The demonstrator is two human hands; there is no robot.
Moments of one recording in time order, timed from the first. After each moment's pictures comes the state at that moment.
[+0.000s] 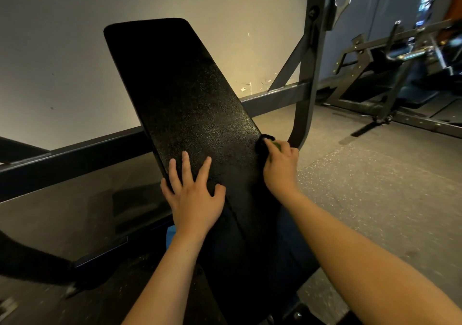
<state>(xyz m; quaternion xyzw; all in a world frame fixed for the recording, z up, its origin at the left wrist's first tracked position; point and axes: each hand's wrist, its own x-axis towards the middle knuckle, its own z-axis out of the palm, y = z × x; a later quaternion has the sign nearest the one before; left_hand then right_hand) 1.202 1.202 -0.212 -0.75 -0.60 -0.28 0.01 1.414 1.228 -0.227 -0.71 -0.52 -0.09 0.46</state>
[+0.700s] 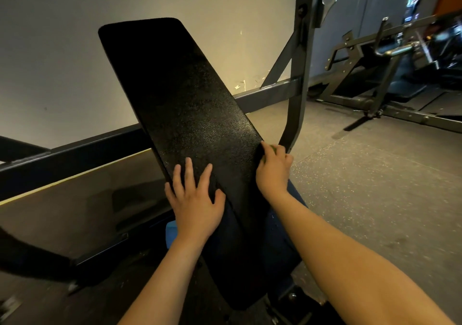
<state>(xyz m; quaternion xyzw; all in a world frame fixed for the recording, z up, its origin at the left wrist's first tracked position) 1.197 1.178 -0.231 -0.77 -0.57 -0.28 0.01 1.391 1.202 -0.231 -0.75 -0.45 -0.03 0.48</state>
